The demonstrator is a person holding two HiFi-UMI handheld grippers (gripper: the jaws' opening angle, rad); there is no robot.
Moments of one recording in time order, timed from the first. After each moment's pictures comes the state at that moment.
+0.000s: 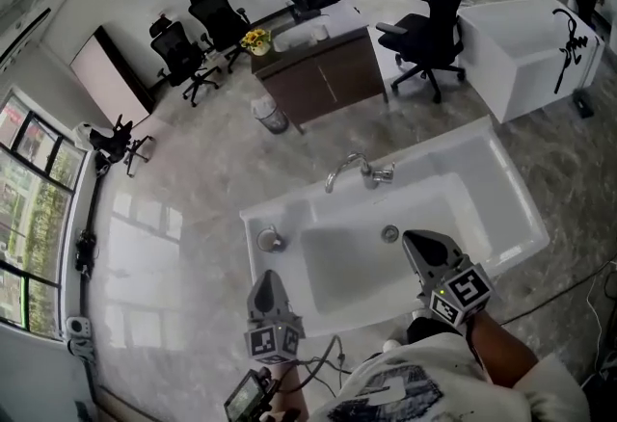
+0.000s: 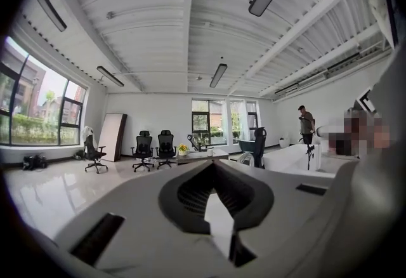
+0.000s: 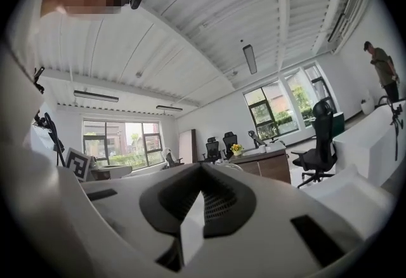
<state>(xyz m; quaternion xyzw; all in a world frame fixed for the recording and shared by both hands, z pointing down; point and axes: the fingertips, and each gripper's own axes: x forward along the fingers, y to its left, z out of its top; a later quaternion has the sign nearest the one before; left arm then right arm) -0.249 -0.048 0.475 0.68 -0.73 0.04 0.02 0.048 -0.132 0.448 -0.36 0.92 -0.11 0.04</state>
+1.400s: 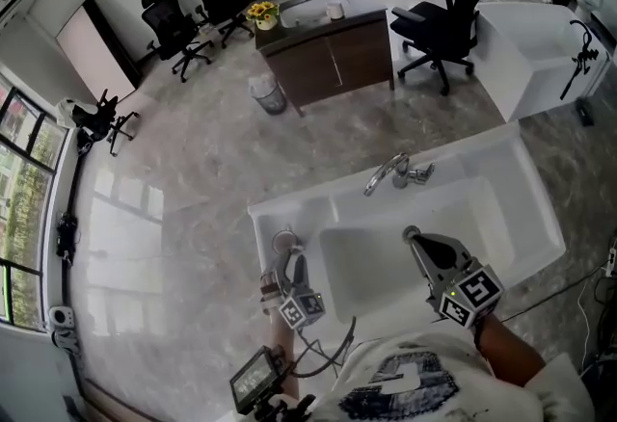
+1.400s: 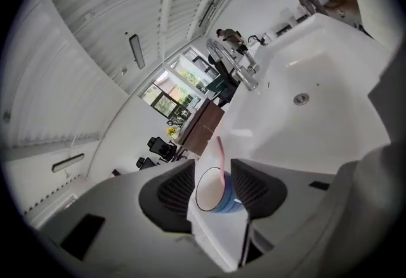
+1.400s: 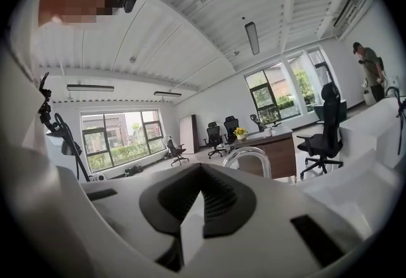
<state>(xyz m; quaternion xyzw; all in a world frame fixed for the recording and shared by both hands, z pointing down) -0.338 -0.145 0.675 0.63 -0.59 0.48 -0.16 -0.050 -0.172 0.488 -0.35 0.93 -0.15 -0.02</state>
